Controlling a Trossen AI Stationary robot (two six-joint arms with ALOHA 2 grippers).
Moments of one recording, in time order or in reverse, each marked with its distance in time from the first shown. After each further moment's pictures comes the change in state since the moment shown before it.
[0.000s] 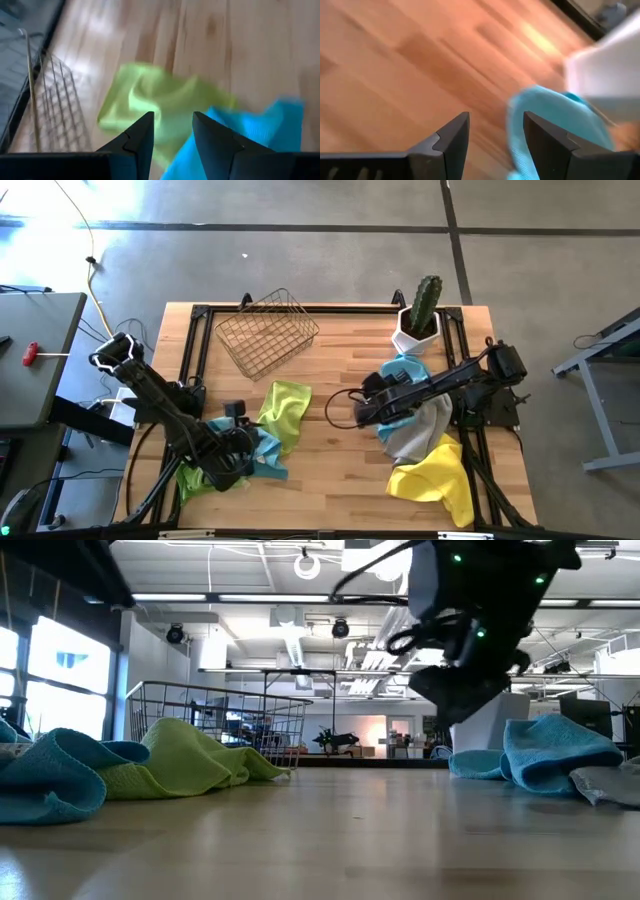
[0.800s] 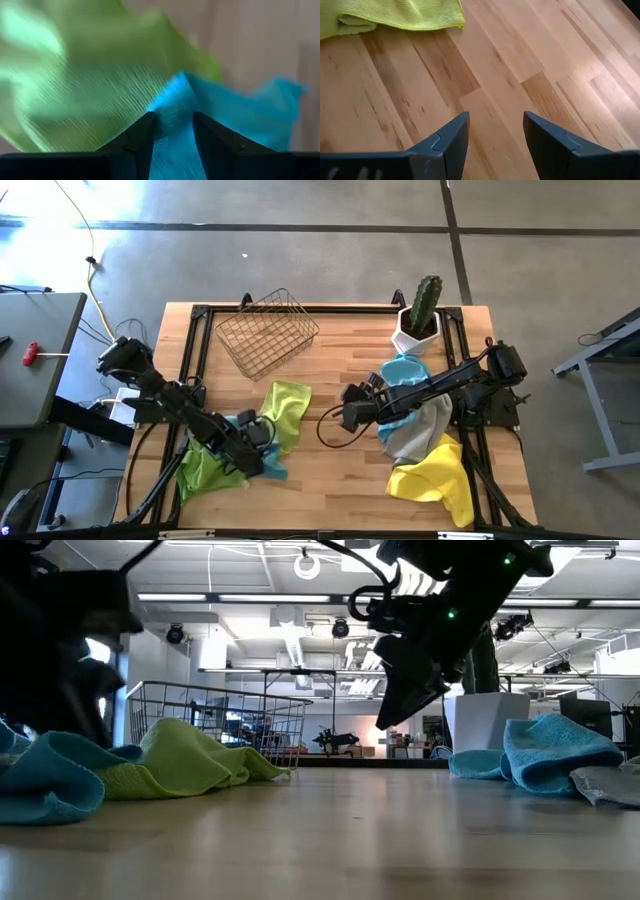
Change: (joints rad) left arm 0.138 0.063 -0.398 0.628 0.425 -0.096; right arm 0.004 0.001 0.000 0.444 -0.197 -0.489
